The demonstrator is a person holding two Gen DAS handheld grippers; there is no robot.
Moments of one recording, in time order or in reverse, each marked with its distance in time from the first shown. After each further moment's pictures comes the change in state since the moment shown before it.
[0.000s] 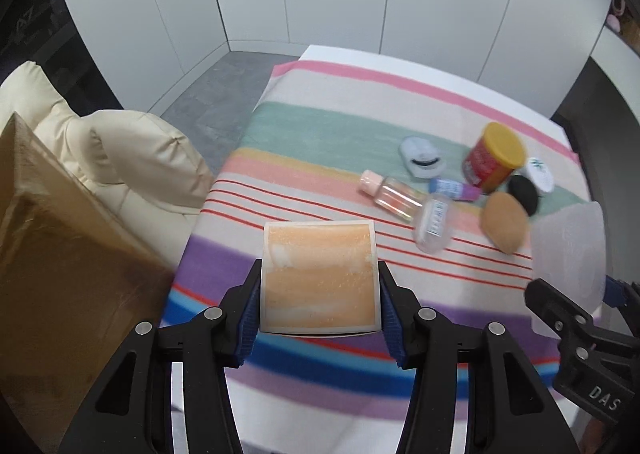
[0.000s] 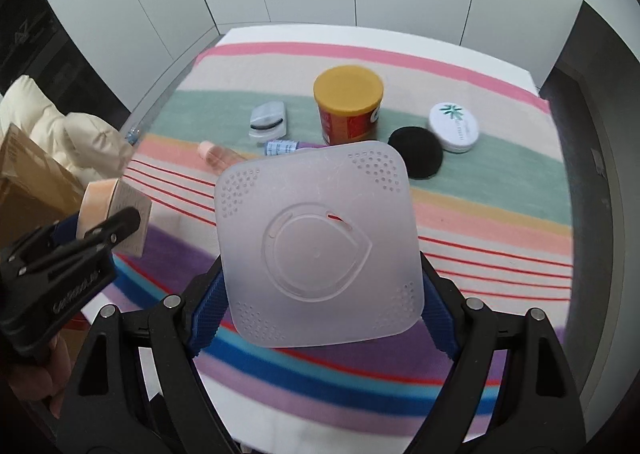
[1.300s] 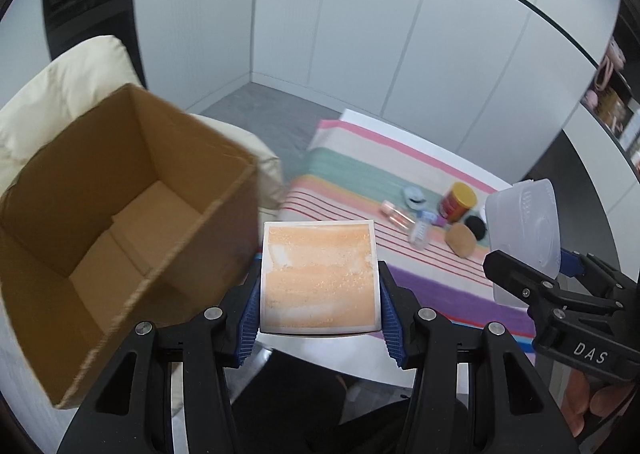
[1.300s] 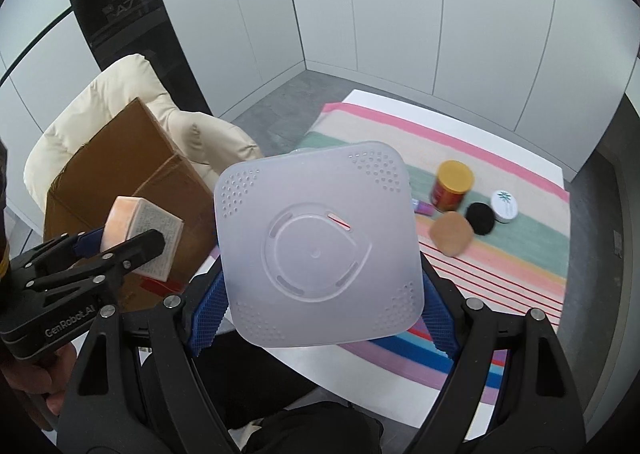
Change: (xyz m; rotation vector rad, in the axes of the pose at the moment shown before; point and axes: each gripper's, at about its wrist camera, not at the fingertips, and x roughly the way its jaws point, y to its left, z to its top) left arm -0.154 0.112 -0.060 -0.163 -0.167 -0.091; right arm -0.136 0.117 -0.024 -0.230 -0.159 0.149
